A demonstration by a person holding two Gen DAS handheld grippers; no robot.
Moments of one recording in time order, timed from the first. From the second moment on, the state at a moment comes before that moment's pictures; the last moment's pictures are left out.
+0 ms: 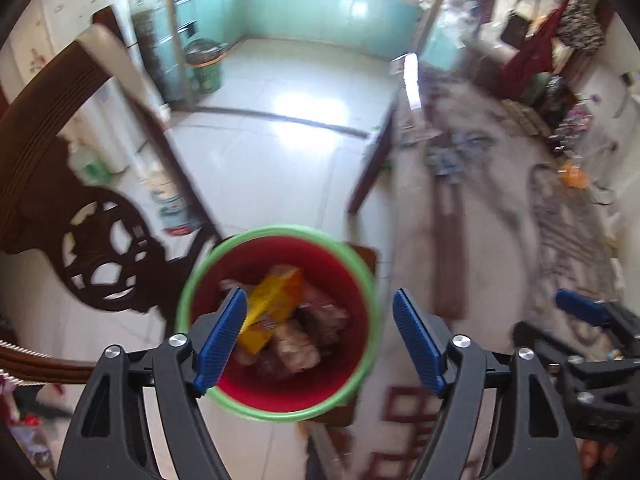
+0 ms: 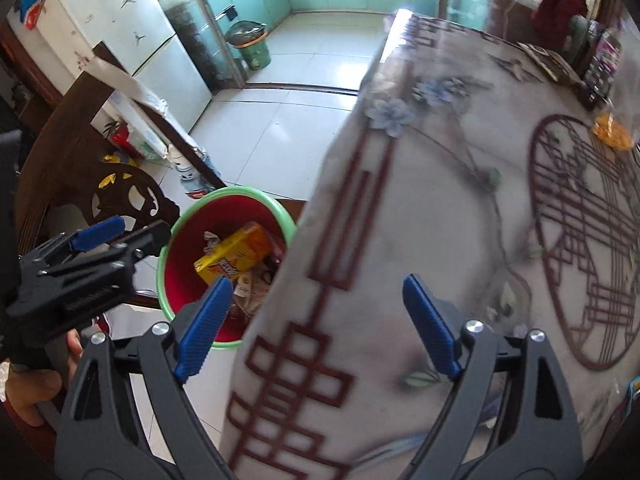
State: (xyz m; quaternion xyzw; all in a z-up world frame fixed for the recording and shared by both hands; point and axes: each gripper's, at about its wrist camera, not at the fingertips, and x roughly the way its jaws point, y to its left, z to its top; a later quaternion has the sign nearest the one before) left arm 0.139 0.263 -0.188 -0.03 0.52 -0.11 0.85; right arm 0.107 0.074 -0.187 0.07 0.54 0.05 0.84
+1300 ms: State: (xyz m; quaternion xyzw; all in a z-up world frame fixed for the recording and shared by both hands) left arm -0.022 0.012 -0.021 -0.03 0.24 0.00 0.97; right arm -0.078 -0.186 -0.058 0.05 0.22 -0.04 0.97
